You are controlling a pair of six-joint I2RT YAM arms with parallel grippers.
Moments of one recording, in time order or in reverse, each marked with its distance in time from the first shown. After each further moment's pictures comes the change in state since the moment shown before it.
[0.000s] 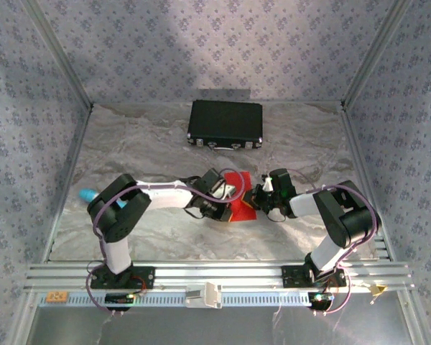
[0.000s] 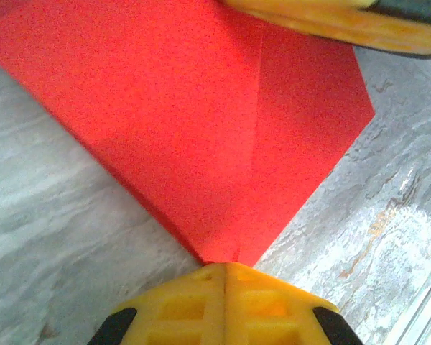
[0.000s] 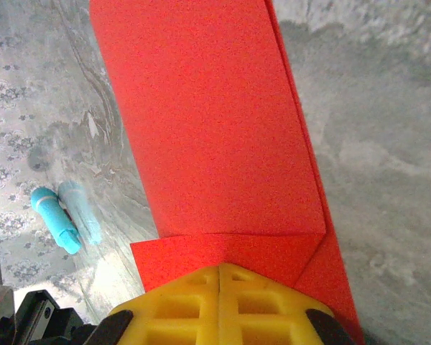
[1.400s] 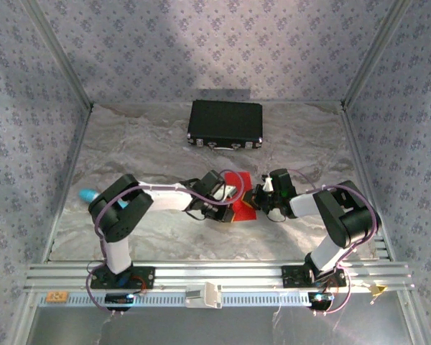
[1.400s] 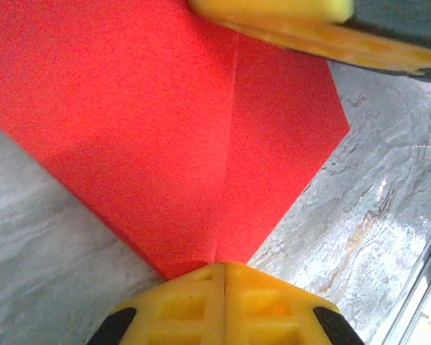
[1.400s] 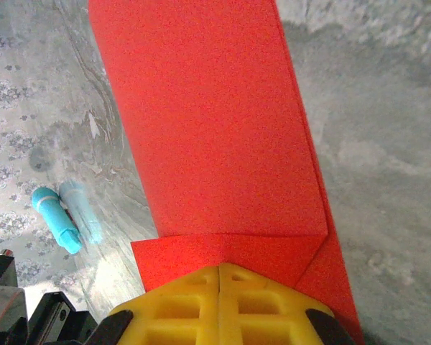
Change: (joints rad) left arm -0.007 0.011 -0.042 0.110 0.043 -0.061; right arm -0.002 0.000 -0.004 0.006 -0.002 0.000
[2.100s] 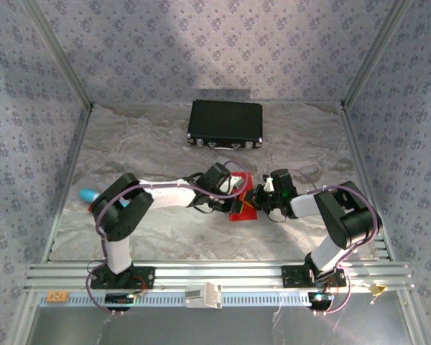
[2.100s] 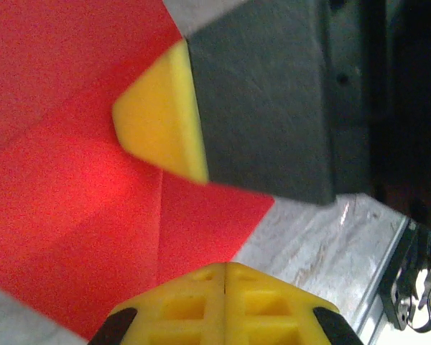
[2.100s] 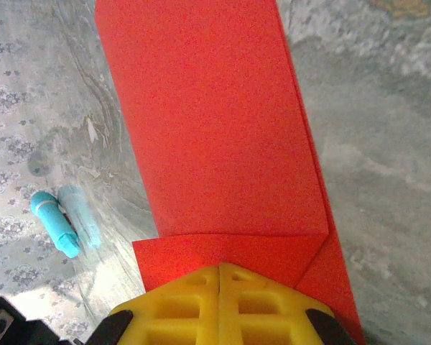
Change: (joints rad) left arm -0.002 0.035 0.100 0.075 0.005 -0.066; right arm -0.006 -0.010 -0.006 -0.002 0.010 0.000
